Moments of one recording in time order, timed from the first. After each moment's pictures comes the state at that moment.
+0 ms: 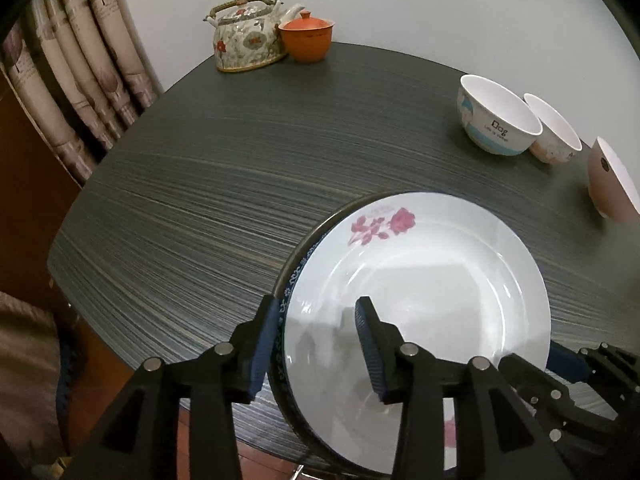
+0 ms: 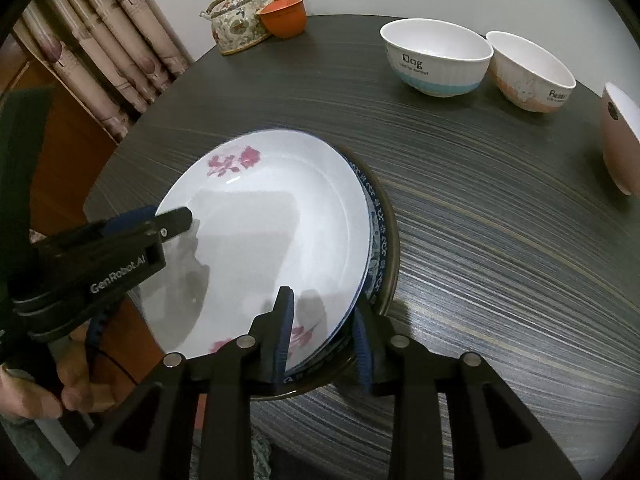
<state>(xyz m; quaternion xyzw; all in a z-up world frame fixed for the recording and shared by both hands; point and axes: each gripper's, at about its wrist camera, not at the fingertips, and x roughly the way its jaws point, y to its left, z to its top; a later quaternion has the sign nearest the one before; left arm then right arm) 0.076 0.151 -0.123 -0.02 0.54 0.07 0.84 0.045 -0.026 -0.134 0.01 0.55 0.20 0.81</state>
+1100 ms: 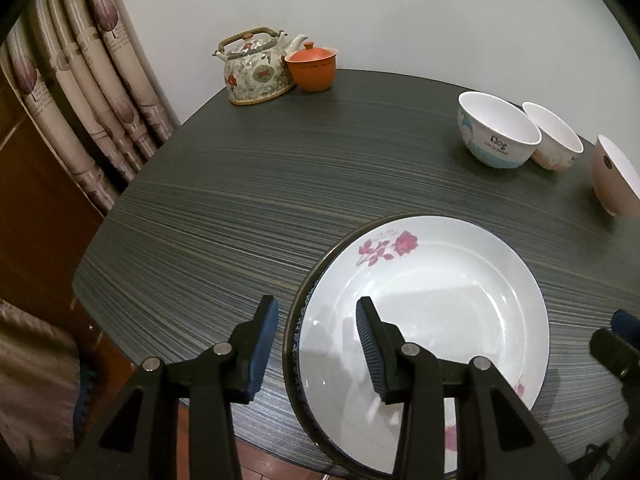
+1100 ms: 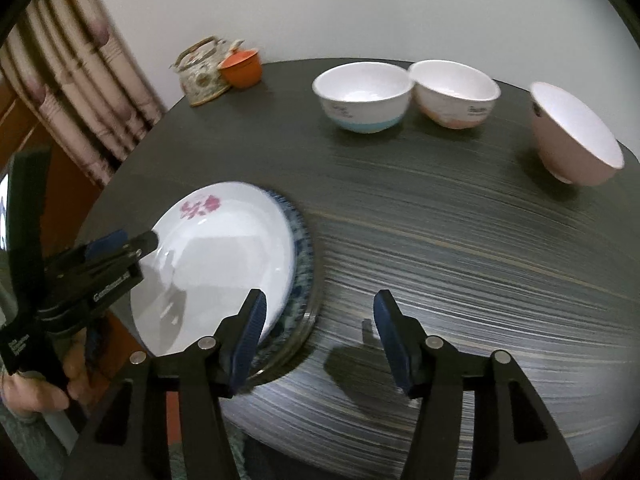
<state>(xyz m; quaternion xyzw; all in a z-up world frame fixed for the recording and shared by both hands) 0.067 0.141 -0.107 0.03 0.50 0.10 0.86 0.029 -0.084 -0.102 0.06 0.50 0.13 0.85</state>
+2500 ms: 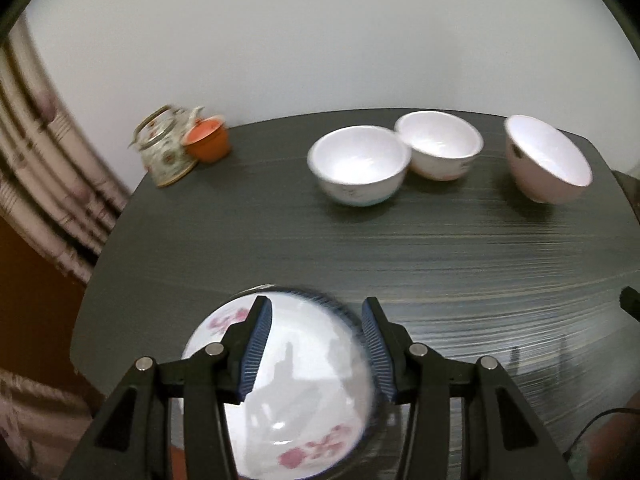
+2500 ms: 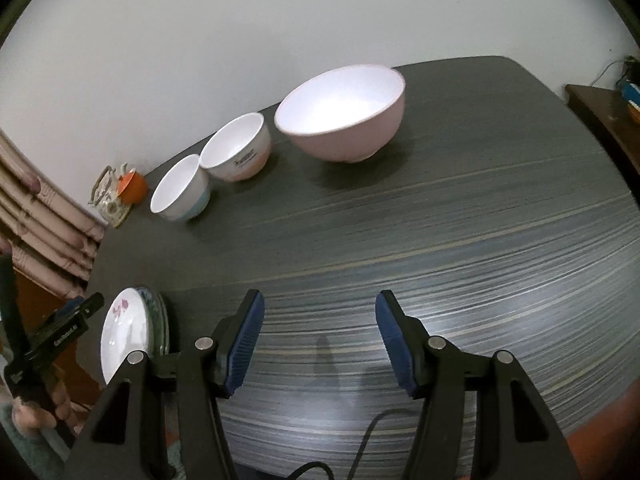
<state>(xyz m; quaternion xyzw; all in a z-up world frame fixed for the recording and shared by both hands) 0.100 -0.010 -0.060 0.11 0.48 0.00 0.87 0.002 -0.301 -0.091 0.22 0.46 0.00 0.86</state>
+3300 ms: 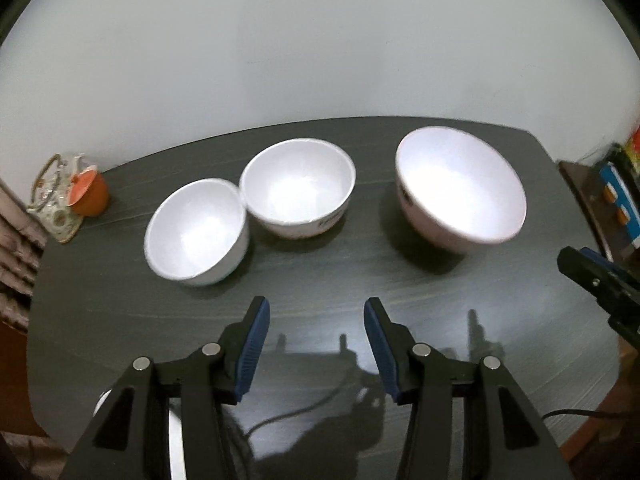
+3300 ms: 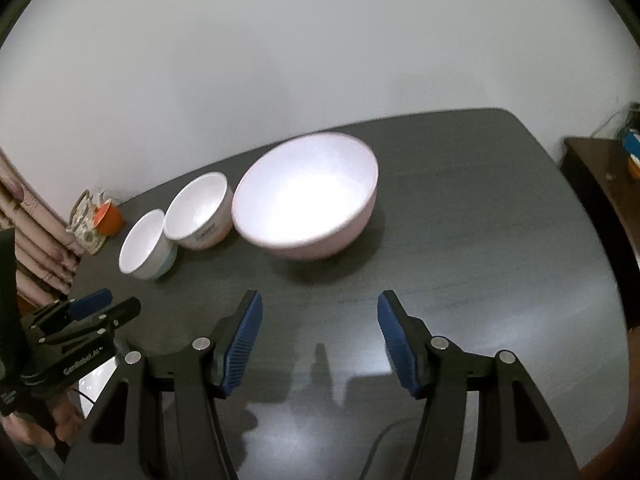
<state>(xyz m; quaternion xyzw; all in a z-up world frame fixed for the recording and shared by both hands) 0.186 -0.138 -0.061 0.09 0.52 -0.11 0.84 0.083 -0.357 -0.065 0.18 0.44 -0.02 0.88</state>
